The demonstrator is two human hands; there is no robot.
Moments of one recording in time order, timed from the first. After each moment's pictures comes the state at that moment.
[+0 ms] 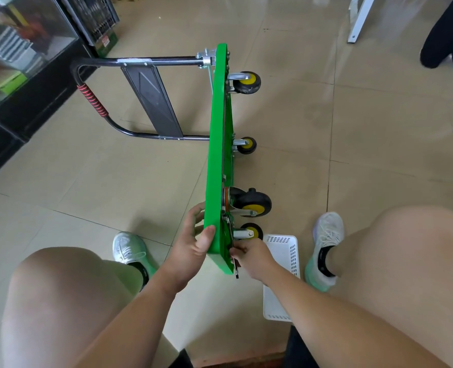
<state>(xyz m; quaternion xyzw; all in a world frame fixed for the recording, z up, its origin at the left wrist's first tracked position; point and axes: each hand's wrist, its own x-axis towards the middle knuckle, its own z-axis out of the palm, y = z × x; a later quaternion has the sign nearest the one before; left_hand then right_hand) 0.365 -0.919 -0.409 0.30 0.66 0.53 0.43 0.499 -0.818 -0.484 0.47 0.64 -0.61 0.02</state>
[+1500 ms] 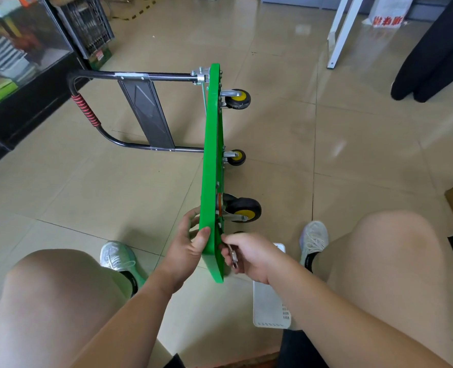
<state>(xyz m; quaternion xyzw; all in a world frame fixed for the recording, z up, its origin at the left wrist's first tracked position) 0.366 -0.920 -0.409 0.29 0.66 0.54 0.44 0.497 -0.817 -0.388 0.48 0.39 -0.78 0.03</state>
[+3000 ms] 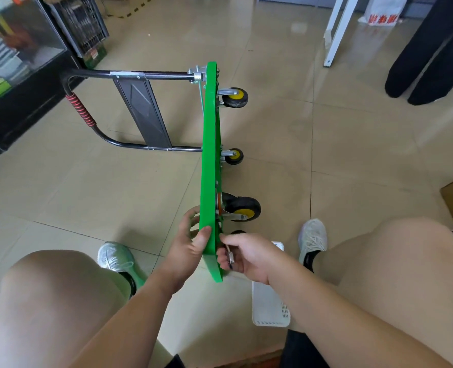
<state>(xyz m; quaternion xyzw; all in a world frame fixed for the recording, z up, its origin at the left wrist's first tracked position) 0.365 -0.916 -0.414 0.28 0.64 0.55 0.45 0.496 -0.821 -0.384 0.47 0.33 -0.82 -0.01</state>
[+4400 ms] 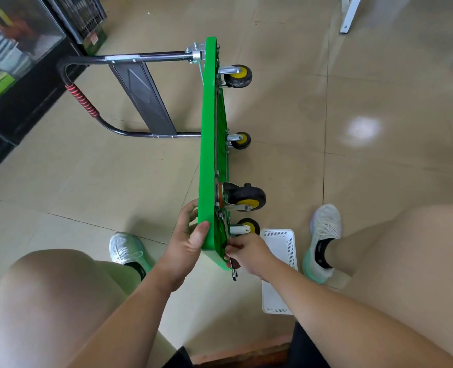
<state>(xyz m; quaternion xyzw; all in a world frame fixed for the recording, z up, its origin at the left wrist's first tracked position) 0.364 -0.918 -0.415 0.27 0.64 0.56 0.46 0.502 -0.817 -0.490 0.47 0.58 -0.67 0.01</state>
